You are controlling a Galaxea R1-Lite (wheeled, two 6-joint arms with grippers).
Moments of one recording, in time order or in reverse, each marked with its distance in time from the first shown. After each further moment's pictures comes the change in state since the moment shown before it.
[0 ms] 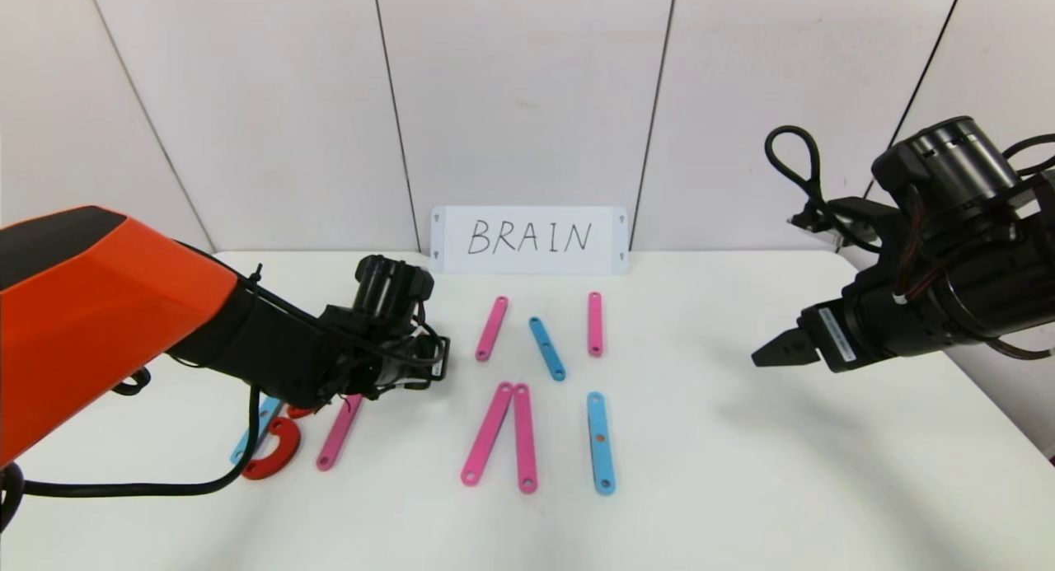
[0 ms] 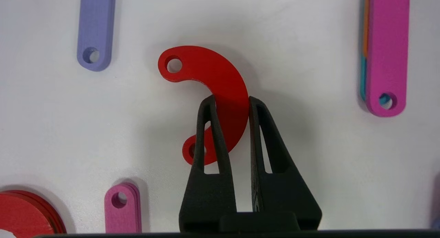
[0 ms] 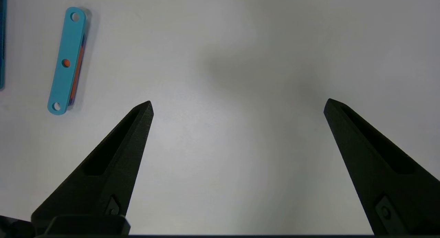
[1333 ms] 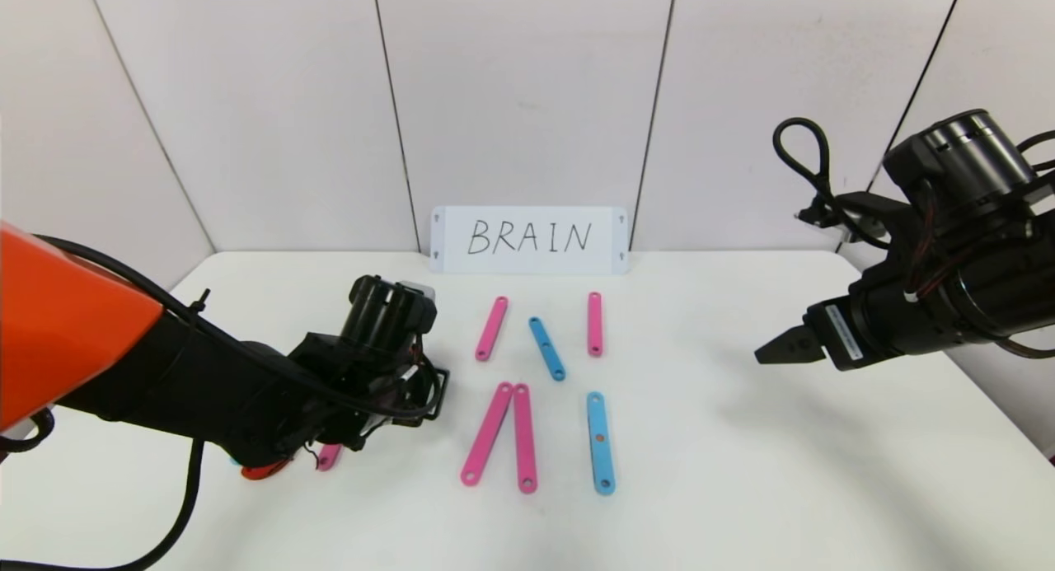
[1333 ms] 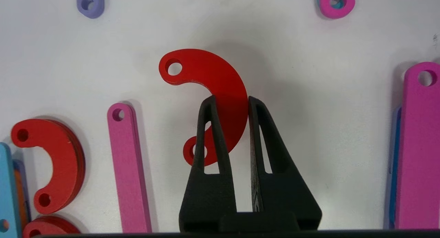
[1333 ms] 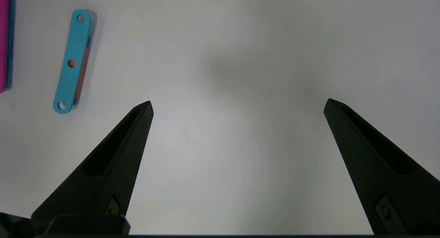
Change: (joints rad) left arm -0.101 -0.156 0.174 0.006 0.099 0.054; right arm 0.002 -0.019 0.002 0.001 0.001 0.001
